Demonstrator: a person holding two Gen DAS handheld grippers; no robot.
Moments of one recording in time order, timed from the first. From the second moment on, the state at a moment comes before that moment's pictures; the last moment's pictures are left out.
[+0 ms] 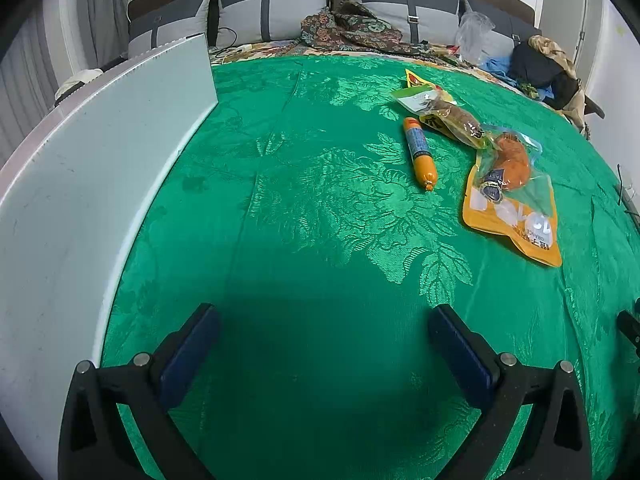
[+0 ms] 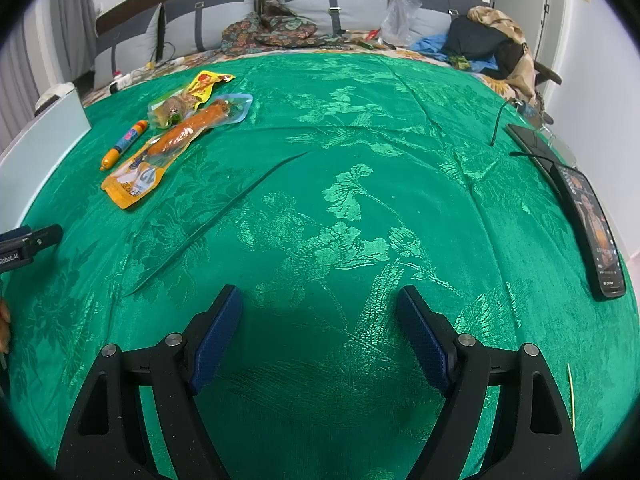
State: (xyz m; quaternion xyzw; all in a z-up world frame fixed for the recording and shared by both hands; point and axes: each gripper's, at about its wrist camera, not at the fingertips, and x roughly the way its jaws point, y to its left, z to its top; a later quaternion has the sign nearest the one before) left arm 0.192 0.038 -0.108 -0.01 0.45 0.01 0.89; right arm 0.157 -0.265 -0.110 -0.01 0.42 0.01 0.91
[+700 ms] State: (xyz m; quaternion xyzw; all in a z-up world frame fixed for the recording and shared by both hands) left arm 0.190 0.038 -0.108 -0.01 0.45 0.01 0.89; right arm 0.157 -0.265 -0.110 -0.01 0.42 0.01 0.91
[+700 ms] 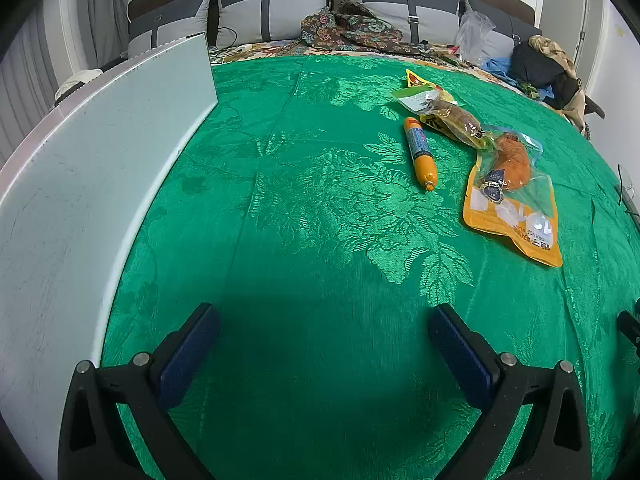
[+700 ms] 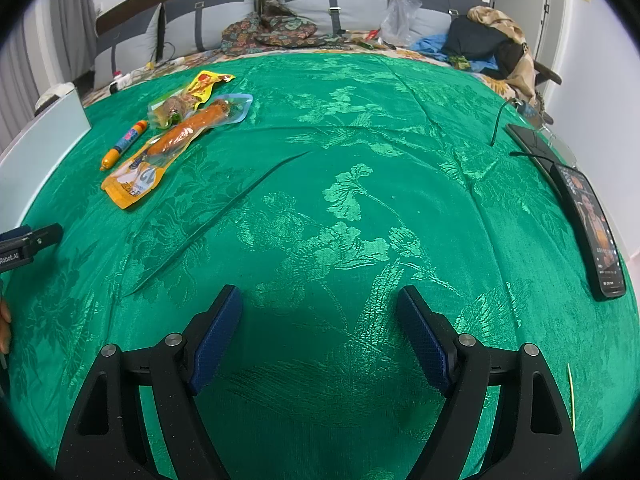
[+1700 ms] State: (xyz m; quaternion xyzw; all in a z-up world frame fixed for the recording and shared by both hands) left arm 0.190 0.038 -0.108 -0.01 0.45 0.01 0.89; right arm 0.339 -0.121 -0.103 0.03 0.52 -0.03 0.85
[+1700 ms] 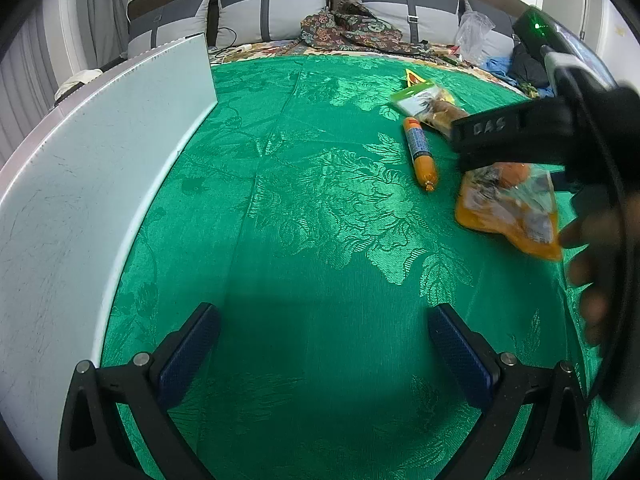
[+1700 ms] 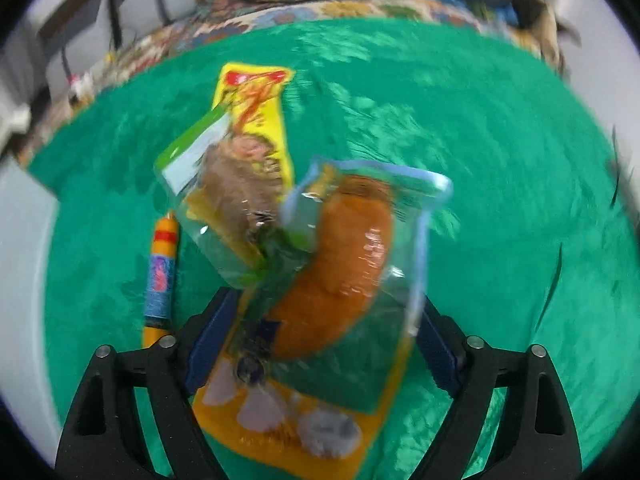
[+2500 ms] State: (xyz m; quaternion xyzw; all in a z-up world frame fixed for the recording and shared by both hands) left arm 0.190 0.038 -0.109 -0.01 0.45 0.01 0.89; right arm 0.202 -0.283 -0.109 -0.04 0.43 0.08 0.90
